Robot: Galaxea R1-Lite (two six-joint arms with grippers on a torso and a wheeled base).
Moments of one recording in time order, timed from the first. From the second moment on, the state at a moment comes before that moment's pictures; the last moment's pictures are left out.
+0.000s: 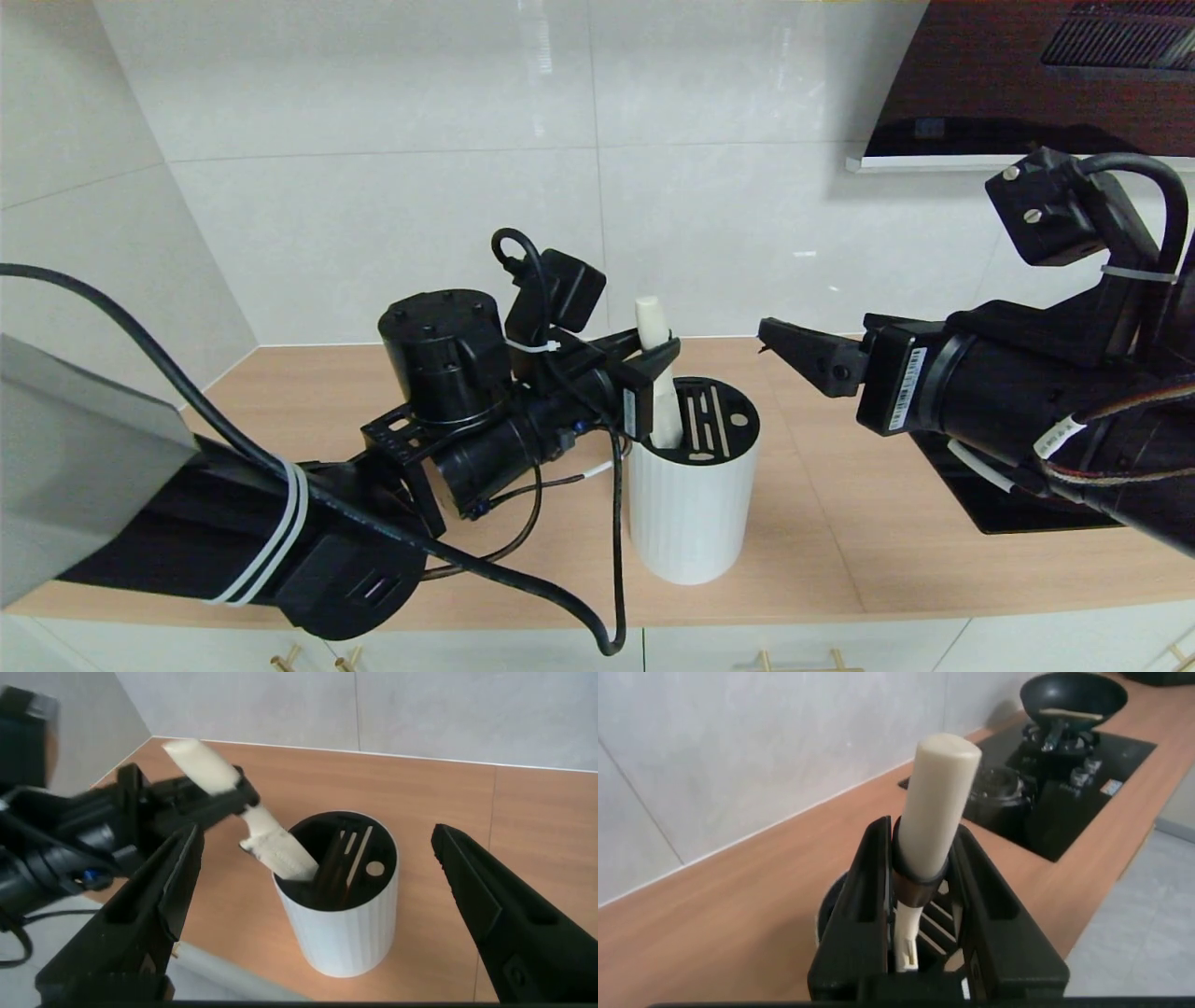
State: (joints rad) left arm -0.67 1.93 -0.87 -1.09 -0.11 -0.01; right arm 0.84 1.43 -0.85 -0.50 -0.38 0.22
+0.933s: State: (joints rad) left arm -0.68 2.04 -0.88 -1.16 -0.08 0.00; right arm 0.84 1.43 -0.85 -0.50 -0.38 0.22
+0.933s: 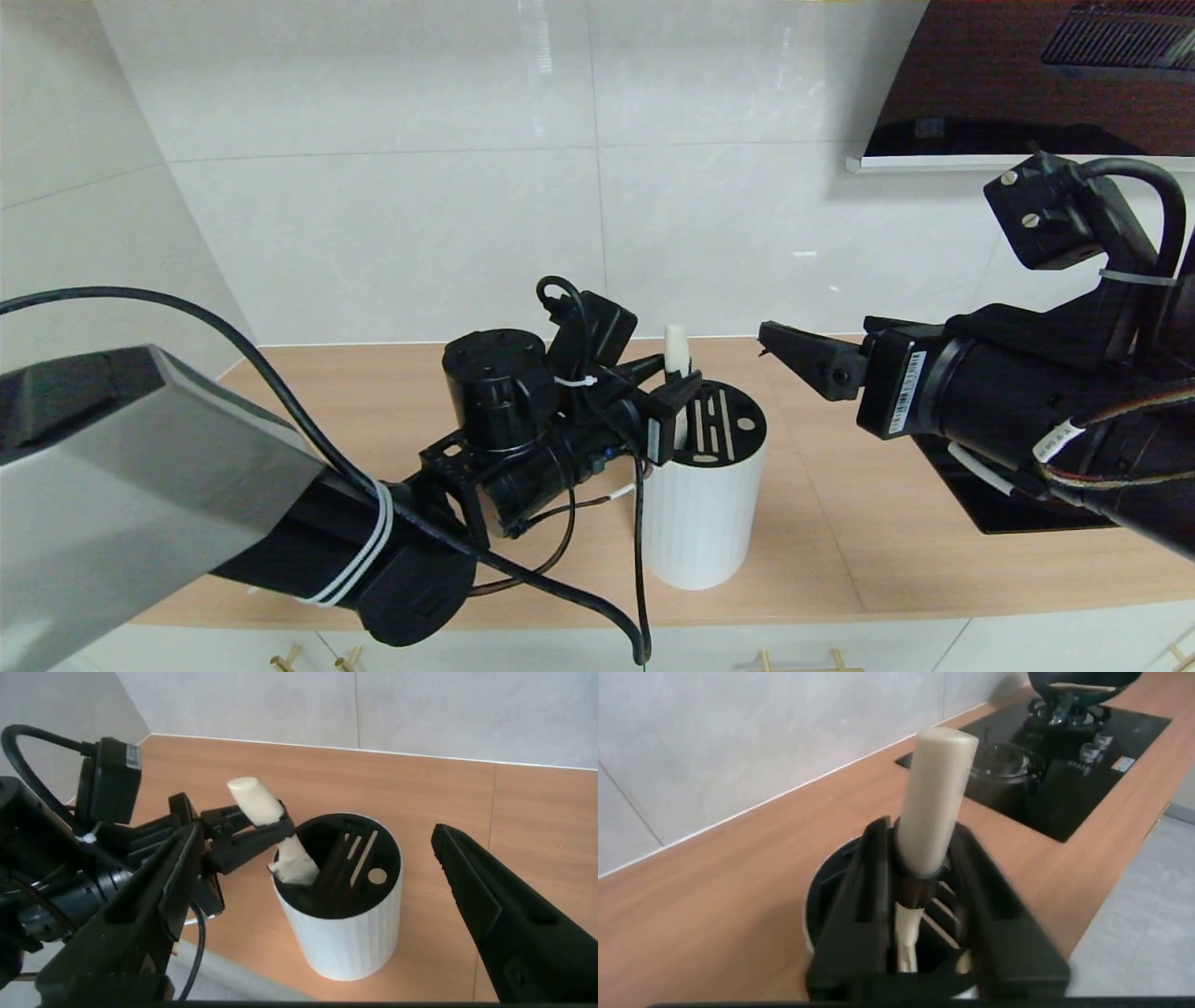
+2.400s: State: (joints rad) left arm -0.45 1.09 -0.42 -1.01 0.01 -0.03; right arm 0.55 0.81 -0.35 -0.41 -0.35 0.15
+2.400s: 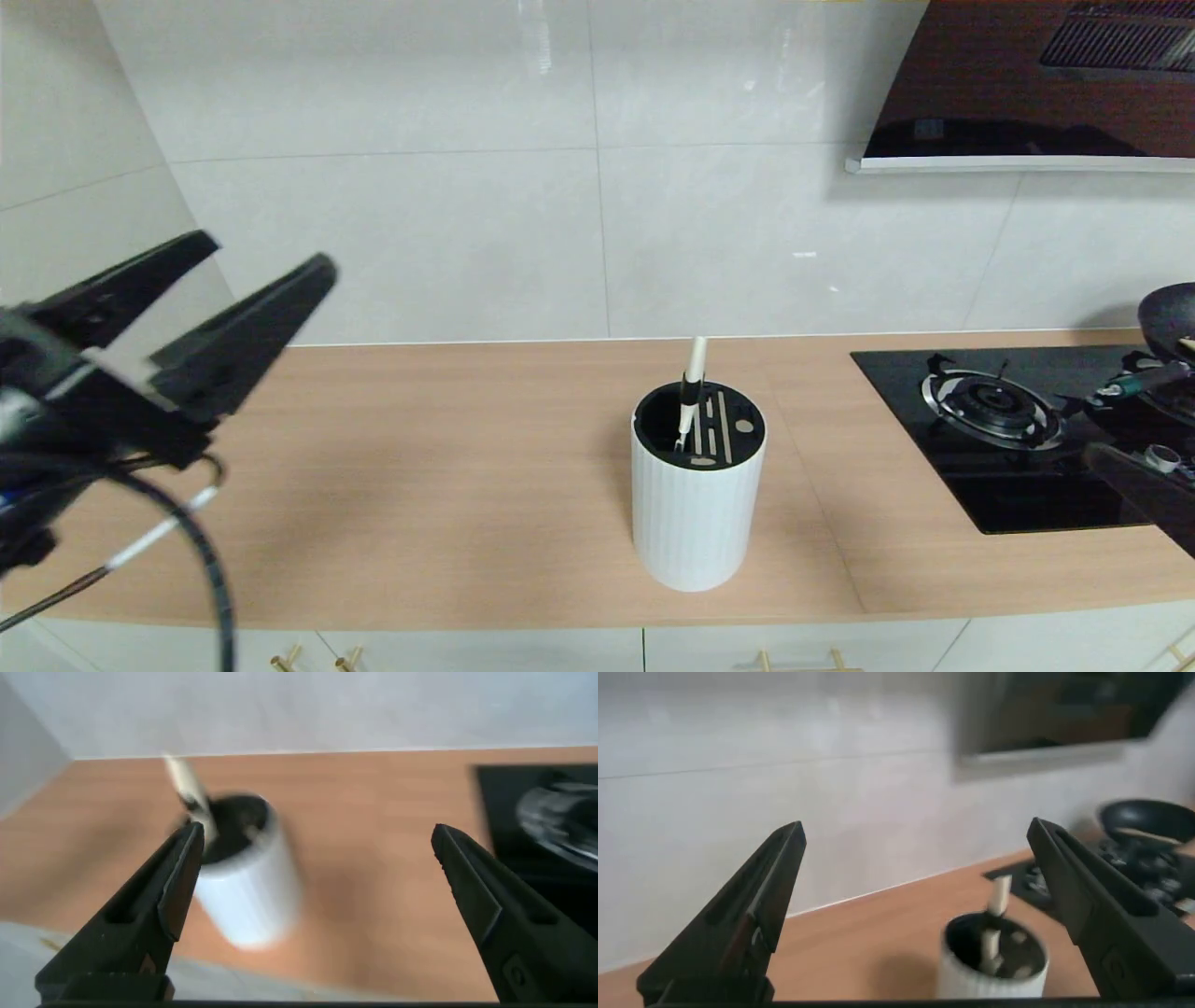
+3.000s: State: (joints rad) left arm -0.13 0.17 -0.50 0.08 -0.04 -0.27; right arm 0.21 0.18 -0.43 0.14 -0.34 0.03
